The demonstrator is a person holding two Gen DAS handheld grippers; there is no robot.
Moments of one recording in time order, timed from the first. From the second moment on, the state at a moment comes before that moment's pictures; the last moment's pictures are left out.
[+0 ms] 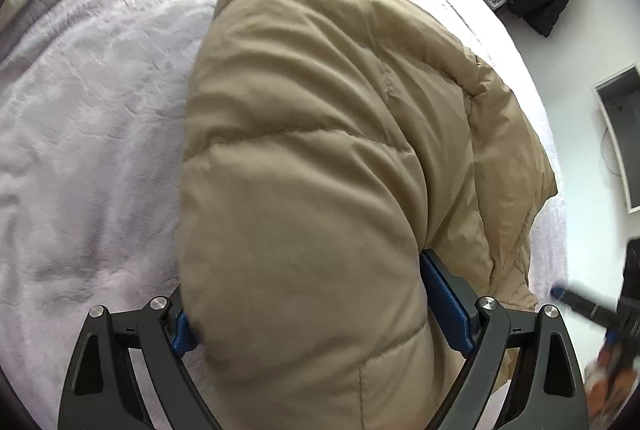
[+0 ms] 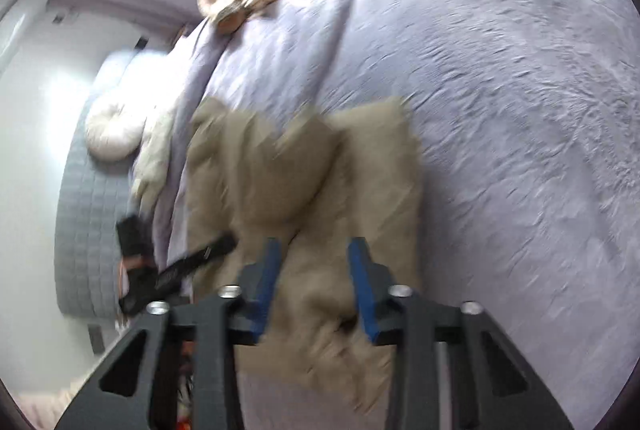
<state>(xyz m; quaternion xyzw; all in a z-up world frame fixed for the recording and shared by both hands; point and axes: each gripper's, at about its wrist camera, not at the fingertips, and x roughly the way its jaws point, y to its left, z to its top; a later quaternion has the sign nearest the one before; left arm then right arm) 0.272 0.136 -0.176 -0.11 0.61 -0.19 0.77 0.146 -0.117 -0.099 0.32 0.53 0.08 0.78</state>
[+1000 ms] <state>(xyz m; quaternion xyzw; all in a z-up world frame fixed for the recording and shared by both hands) 0.327 -0.039 -0.176 0.12 0.54 -0.20 0.81 0.074 -0.113 -0.236 0.34 0.63 0.00 0.70</state>
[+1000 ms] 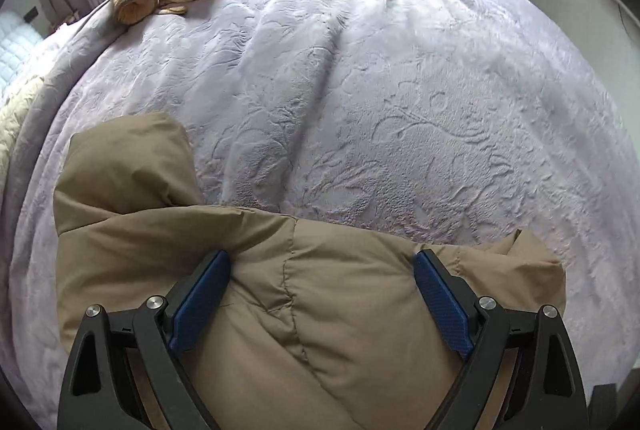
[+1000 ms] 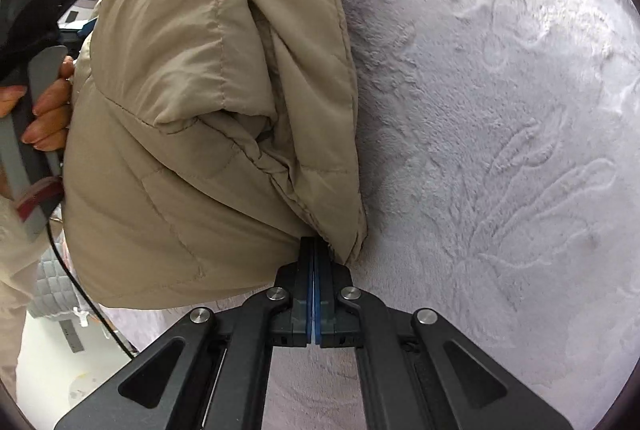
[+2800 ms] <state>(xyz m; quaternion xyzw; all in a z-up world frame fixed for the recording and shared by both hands) 0.111 0.170 -0.001 0.03 0.51 -0.09 0.86 0.061 -0.051 -0.029 0.16 0.55 -0.05 0.82</state>
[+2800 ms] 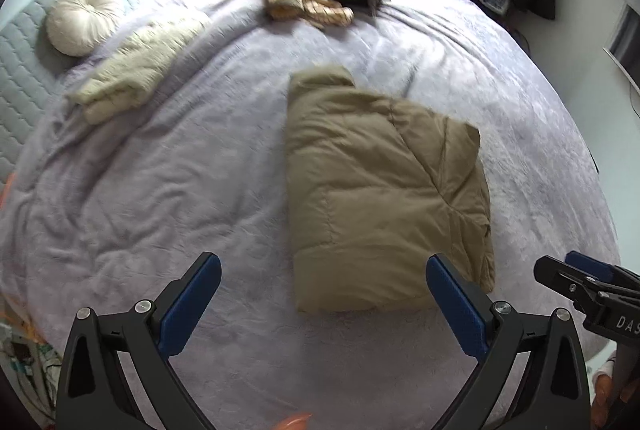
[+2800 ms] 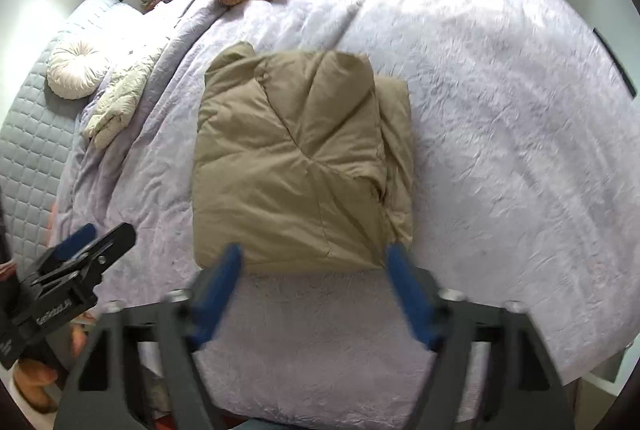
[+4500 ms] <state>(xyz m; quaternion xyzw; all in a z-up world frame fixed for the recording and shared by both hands) 0.052 0.178 0.043 0.01 0.48 -0.05 0.88 0.015 -0.034 0.030 0.08 0.49 -0.11 0.86</state>
